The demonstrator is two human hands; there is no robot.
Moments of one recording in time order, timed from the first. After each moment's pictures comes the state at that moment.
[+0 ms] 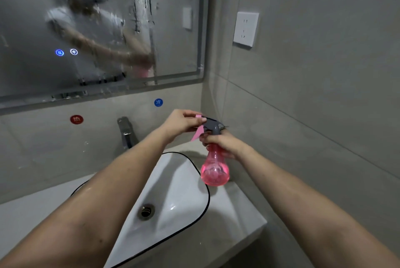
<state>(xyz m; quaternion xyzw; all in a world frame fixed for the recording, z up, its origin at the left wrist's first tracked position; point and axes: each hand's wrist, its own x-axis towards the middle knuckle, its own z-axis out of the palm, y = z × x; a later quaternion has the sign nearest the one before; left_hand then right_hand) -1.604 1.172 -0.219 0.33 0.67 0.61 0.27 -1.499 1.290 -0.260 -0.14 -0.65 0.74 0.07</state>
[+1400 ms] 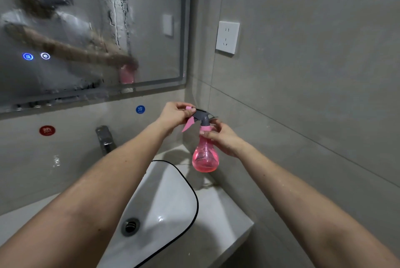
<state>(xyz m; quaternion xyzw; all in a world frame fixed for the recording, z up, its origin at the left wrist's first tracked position) -1.618 1.208 -0.201 0.31 0.66 0.65 0.22 -1.490 1.321 -0.245 -0.18 -0.68 0.69 0.16</state>
